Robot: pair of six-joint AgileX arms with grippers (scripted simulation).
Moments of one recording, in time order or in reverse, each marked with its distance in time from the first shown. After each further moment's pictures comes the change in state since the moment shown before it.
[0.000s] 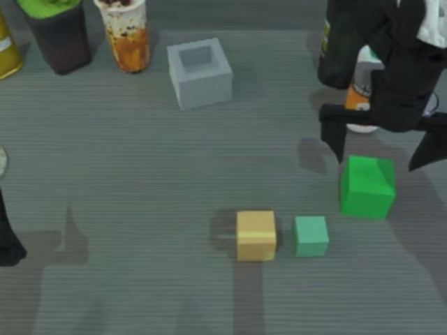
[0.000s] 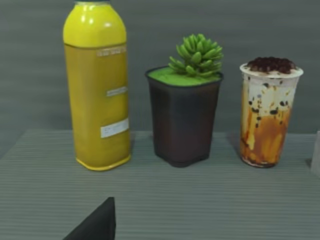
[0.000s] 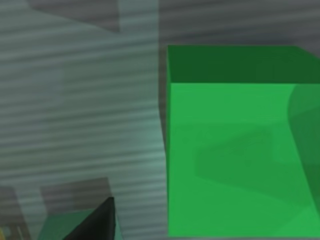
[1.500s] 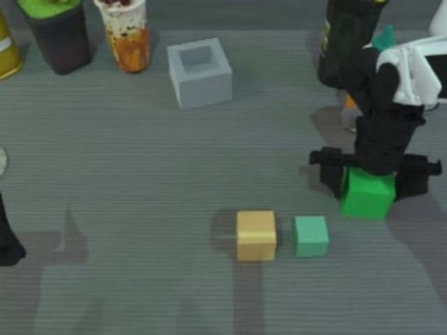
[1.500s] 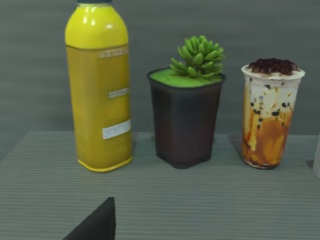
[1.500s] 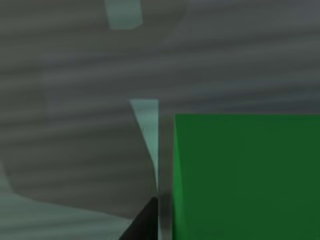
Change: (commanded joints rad) left arm 0.000 0.000 0.000 0.000 0.000 0.000; right arm 0.002 0.115 -0.198 0.312 0.001 0.003
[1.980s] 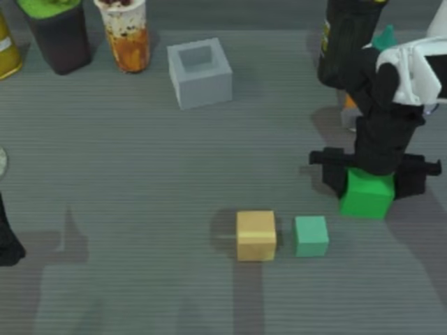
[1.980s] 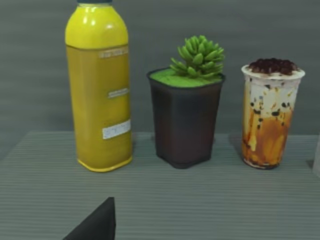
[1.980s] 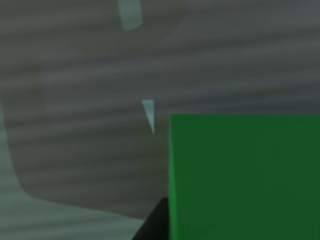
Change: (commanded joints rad) left arm 0.000 0.000 0.000 0.000 0.000 0.000; right arm 0.000 0.000 0.000 0.000 0.000 0.000
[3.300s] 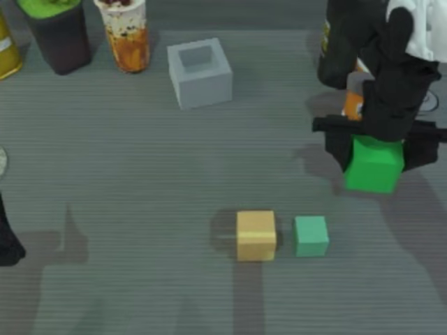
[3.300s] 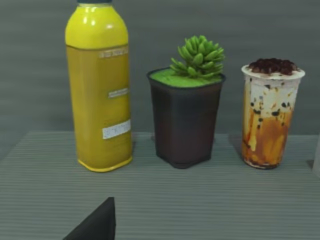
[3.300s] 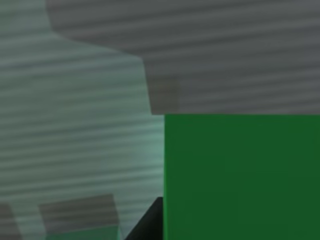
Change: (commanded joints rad) left arm 0.000 0.000 0.000 0.000 0.000 0.000; right arm 0.012 -0.092 0.161 -0.253 0.004 0.006
